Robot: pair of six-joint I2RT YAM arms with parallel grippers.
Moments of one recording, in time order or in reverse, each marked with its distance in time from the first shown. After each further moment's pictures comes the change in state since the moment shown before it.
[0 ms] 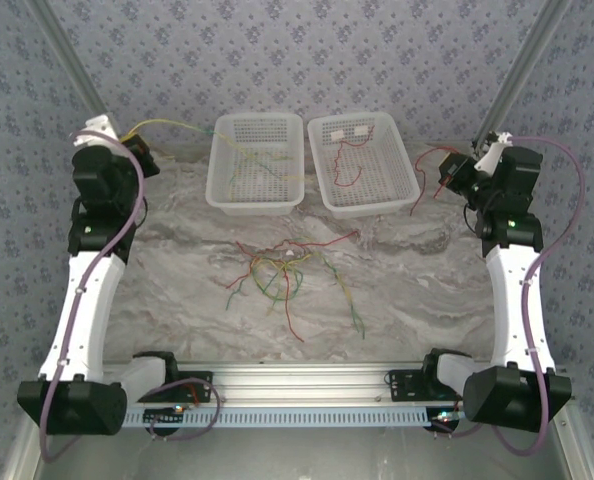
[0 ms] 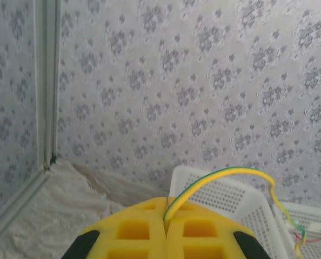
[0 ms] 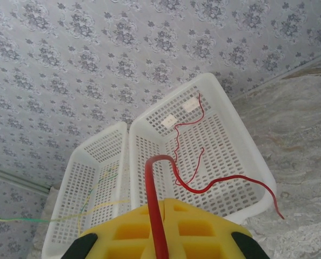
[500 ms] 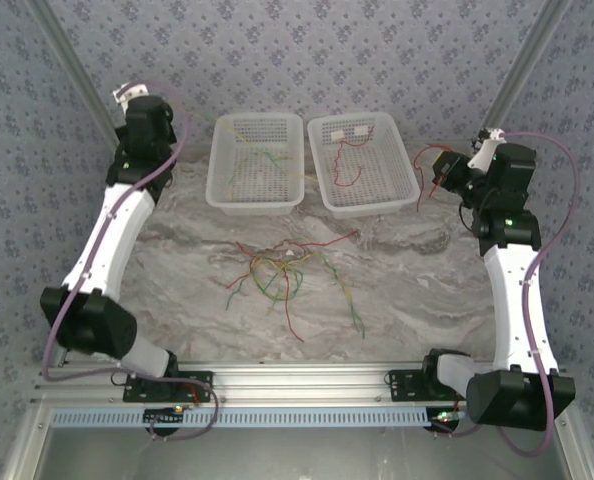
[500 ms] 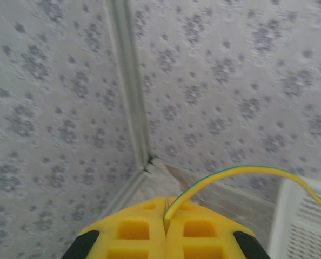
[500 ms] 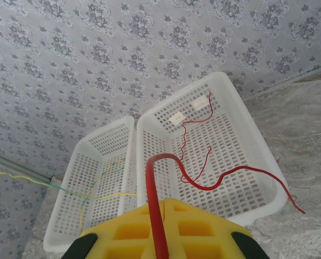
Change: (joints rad) left arm -0.125 0.446 0.409 -0.174 -0.568 0.156; right arm 0.051 0.003 0.028 -0.032 0.027 -0.030
